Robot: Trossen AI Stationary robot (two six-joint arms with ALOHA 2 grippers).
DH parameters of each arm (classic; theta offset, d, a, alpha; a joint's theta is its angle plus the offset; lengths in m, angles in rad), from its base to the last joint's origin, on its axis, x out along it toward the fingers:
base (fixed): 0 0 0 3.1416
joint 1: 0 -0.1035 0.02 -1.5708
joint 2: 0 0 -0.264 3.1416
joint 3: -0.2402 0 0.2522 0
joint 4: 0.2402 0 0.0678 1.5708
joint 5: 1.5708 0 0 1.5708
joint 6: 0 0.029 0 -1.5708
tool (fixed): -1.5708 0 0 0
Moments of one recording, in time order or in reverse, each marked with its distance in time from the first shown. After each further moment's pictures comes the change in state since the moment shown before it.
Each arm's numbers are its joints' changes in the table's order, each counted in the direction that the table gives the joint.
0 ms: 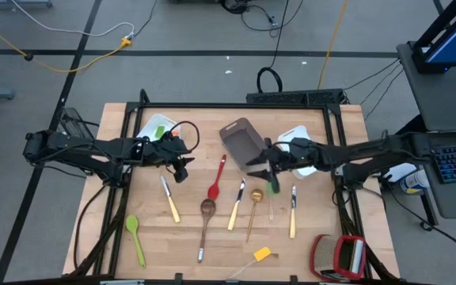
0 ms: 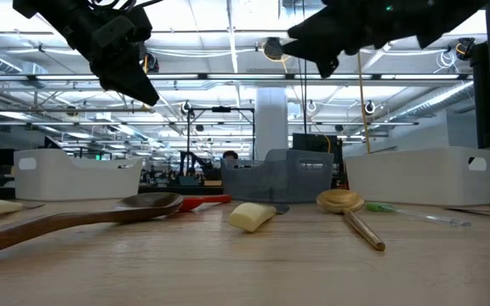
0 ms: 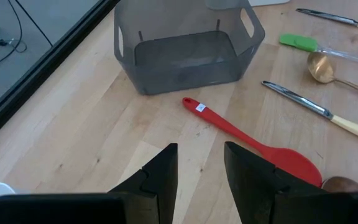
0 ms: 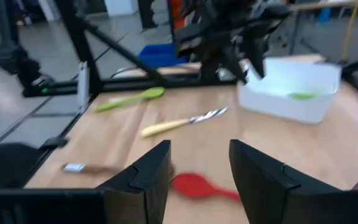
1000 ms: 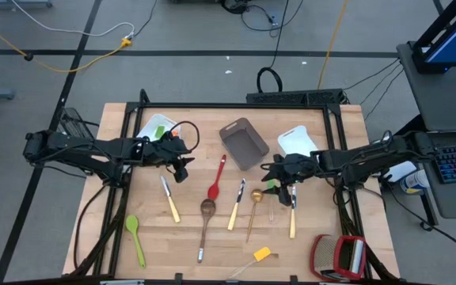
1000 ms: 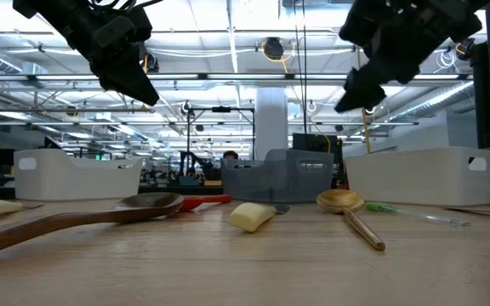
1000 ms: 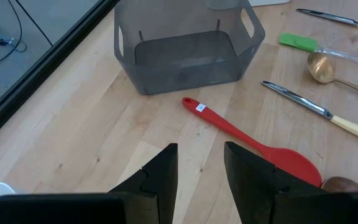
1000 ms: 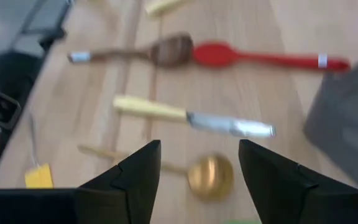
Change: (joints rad) left arm 0.000 0.000 0.000 0.000 0.000 -0.002; right arm -0.108 0.033 0.000 0.486 -0.052 0.107
